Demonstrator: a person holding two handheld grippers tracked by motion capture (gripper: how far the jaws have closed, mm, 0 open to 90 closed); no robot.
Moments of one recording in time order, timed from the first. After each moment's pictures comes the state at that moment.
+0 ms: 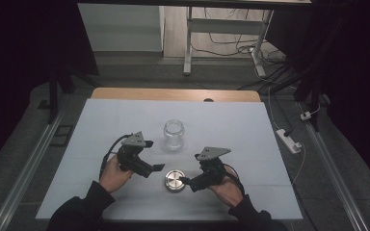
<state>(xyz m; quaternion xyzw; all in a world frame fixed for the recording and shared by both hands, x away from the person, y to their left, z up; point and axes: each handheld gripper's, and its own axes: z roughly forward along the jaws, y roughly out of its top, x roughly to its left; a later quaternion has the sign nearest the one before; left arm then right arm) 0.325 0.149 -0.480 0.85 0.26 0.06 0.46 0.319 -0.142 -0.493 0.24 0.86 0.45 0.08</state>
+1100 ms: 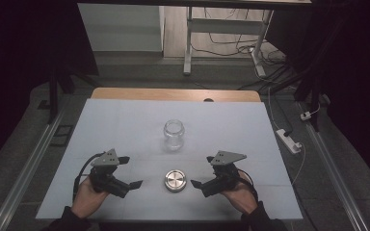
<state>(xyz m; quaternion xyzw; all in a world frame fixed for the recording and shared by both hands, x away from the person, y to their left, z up) 0.258 0.204 -0.483 0.83 0.31 0.07 0.45 0.298 -0.175 -0.478 0.25 0.85 0.45 0.10</state>
